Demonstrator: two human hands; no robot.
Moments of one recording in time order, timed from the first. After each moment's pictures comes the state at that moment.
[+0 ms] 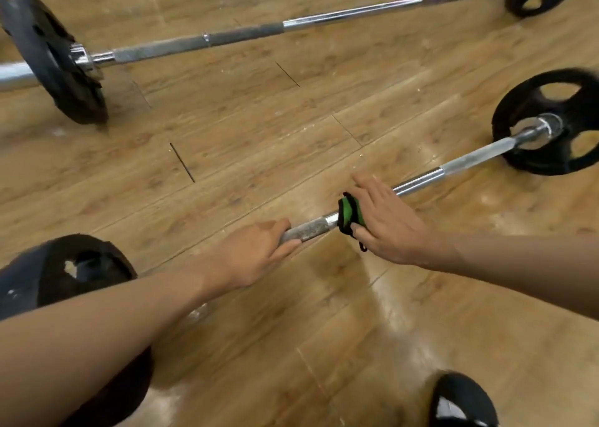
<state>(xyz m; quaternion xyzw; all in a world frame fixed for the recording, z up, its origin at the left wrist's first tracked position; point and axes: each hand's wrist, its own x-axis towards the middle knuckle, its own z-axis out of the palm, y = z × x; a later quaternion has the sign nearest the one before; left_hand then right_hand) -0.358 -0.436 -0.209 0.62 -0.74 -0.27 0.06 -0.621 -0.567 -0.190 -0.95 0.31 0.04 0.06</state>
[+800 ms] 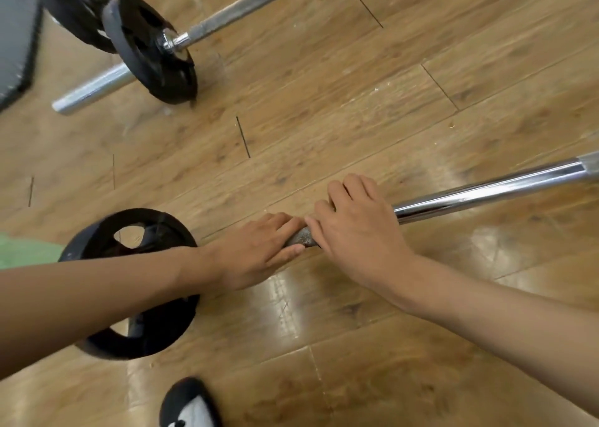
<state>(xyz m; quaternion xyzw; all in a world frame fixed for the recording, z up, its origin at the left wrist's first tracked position) -0.378 -0.435 -0.172 0.68 -0.65 -0.31 -0.12 -0.546 -0.555 -0.226 -0.94 0.22 -0.26 0.02</state>
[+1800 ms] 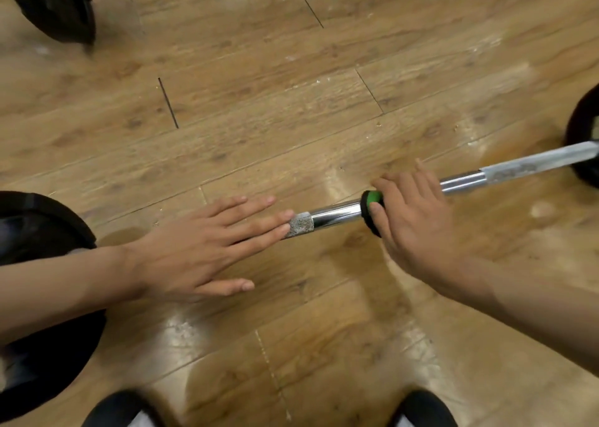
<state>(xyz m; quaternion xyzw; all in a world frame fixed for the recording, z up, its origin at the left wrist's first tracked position) -0.360 -0.400 -0.202 0.47 -0.88 -0.07 -0.01 -0.662 -0.576 -0.211 -0.94 0.31 -0.13 -0.04</state>
